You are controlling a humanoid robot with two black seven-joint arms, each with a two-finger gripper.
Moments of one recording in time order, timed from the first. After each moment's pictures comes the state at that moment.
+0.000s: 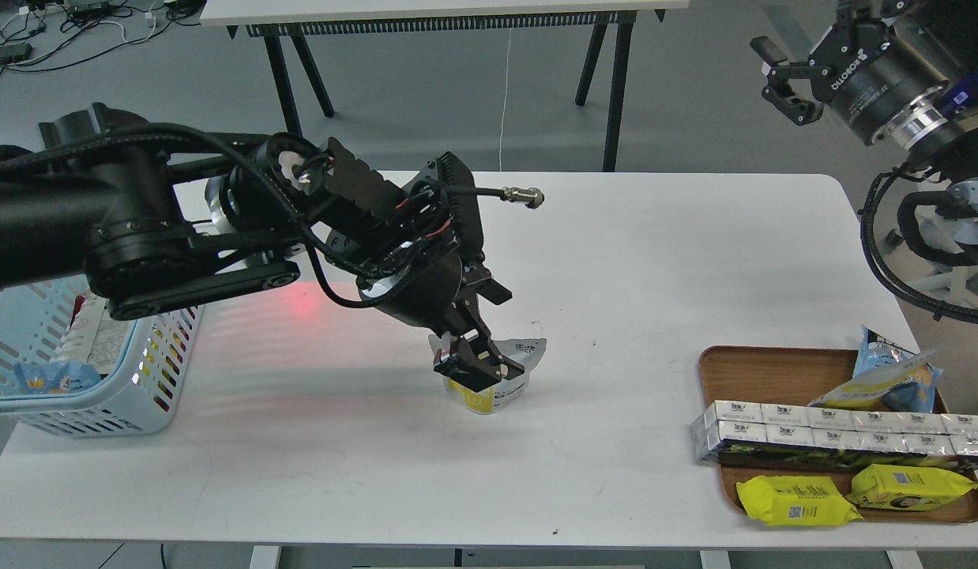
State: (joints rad) left arm -1.39 0.41 0.08 -1.39 1.93 -0.49 -0.49; right arm 1.09 -0.63 0.23 0.76 0.01 0.49 0.49
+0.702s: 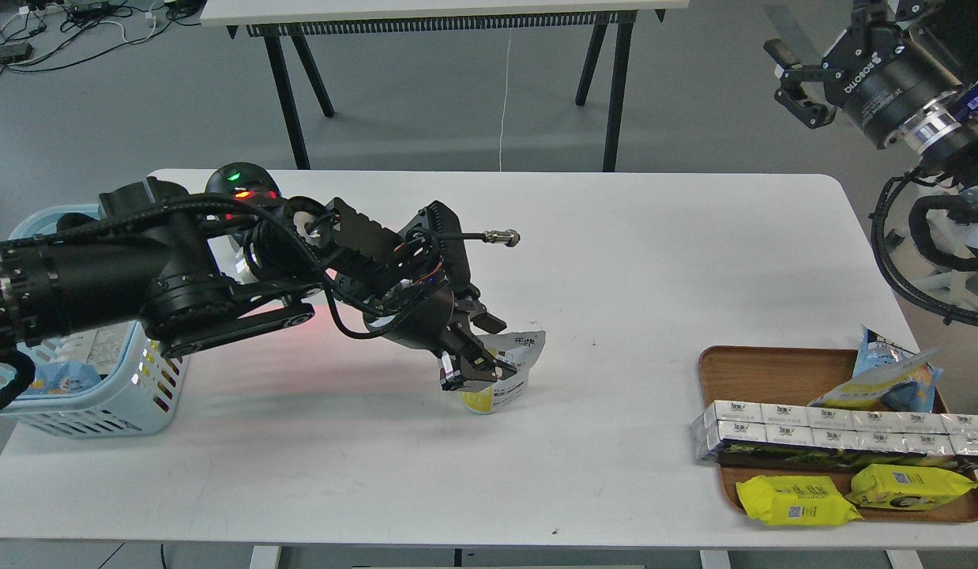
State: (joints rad) left arm -1.28 0.34 0.08 -1.22 1.97 -0.35 -0.49; right arm 1.07 -0.65 0.25 0.76 0.01 0.49 0.49
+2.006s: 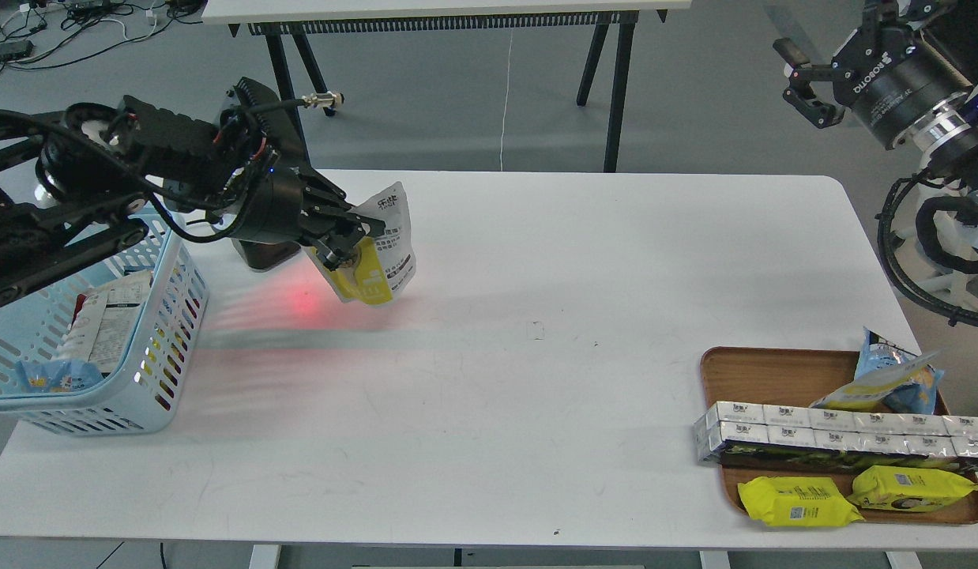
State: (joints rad) left arm -1.32 0.71 -0.02 -1.22 1.96 -0.34 -0.49; right arm 1.06 -0.66 0.27 0.76 0.01 0.49 0.49
